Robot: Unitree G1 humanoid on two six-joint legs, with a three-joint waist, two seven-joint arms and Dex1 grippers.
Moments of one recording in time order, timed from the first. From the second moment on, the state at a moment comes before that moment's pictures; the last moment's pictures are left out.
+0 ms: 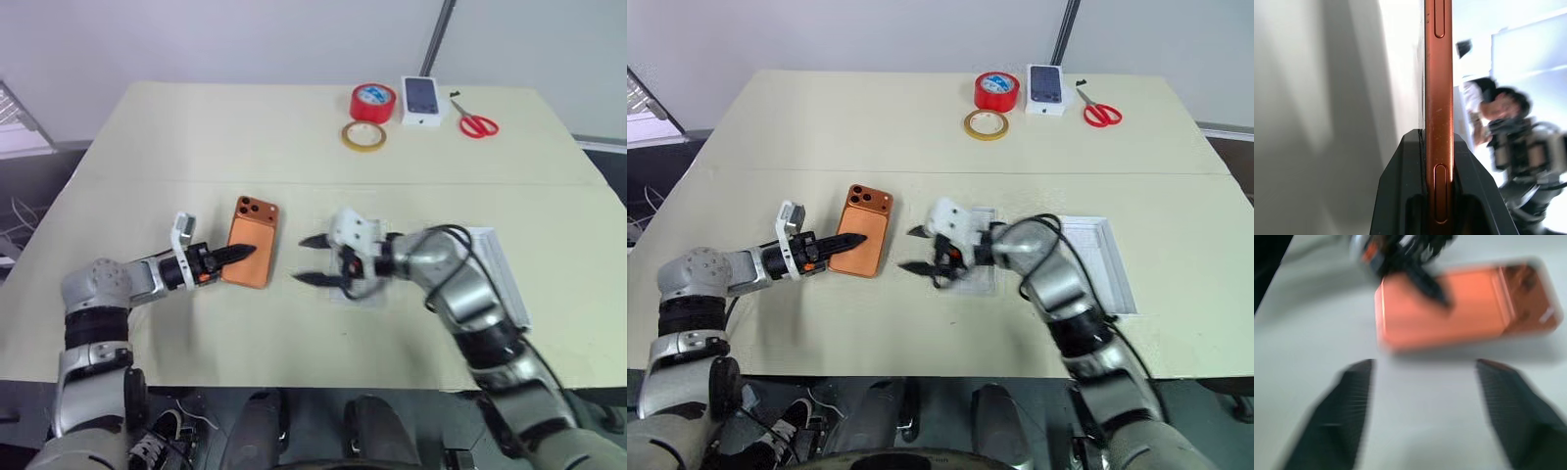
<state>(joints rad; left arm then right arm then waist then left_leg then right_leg) -0.53 0.42 0.42 0.33 -0.76 1.36 -0.83 -0.42 -0.55 0.30 -0.22 0.14 0.40 1.09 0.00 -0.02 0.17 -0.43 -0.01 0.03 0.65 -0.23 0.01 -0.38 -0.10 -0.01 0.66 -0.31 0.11</state>
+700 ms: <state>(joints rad) -0.52 0.31 0.49 0.18 -0.88 1.43 -0.60 -0.24 -0.69 0.26 -0.26 0.09 0.22 1.04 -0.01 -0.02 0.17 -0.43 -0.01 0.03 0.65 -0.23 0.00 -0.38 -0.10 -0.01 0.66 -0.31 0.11</state>
